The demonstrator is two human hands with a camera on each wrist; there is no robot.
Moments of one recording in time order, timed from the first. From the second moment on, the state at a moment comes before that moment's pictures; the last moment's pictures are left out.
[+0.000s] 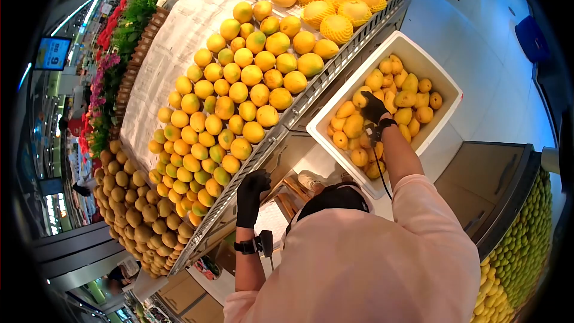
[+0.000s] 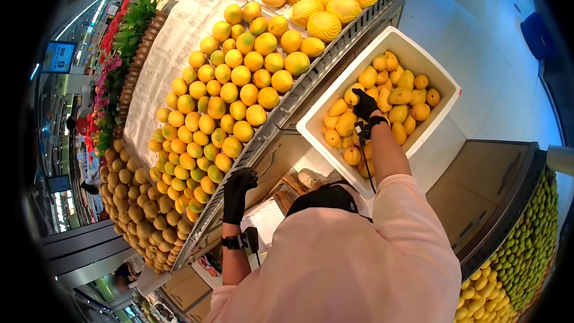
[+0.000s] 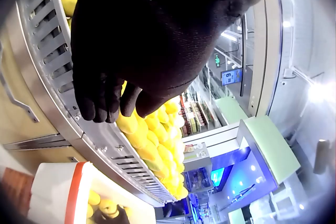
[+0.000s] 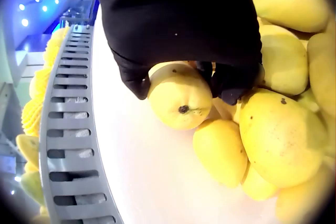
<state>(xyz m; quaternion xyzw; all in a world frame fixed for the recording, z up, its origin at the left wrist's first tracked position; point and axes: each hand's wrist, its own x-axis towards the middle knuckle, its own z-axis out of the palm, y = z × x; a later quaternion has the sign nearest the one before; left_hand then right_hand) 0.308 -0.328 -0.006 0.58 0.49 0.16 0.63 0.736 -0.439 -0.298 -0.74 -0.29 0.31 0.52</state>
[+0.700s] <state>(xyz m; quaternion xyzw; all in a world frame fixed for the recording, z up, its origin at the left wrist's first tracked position) 0.370 -0.320 0.004 0.62 0.38 0.12 0.68 0.687 -0.500 -0.100 -0.47 -0.35 0.42 0.69</state>
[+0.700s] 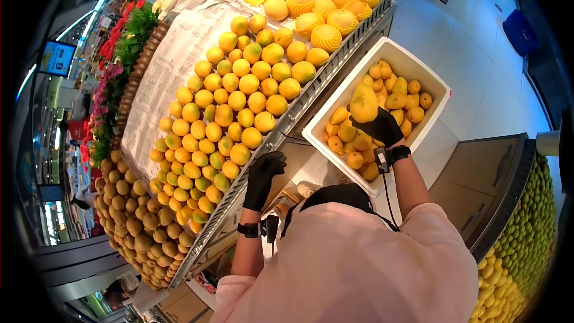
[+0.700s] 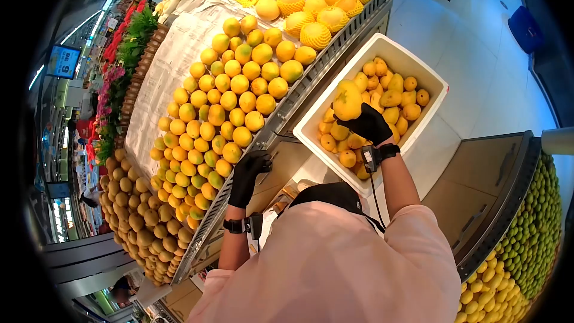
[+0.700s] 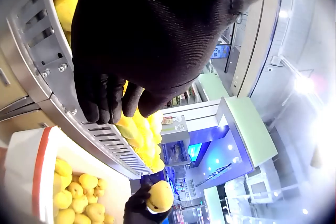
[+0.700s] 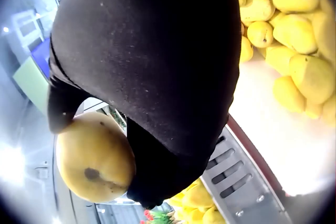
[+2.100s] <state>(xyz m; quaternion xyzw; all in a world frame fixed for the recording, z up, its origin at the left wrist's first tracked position) 0.433 -0.347 0.020 0.59 0.32 0.34 0.66 0.586 -0.427 -0.006 -0.53 -0.29 0.44 0.66</state>
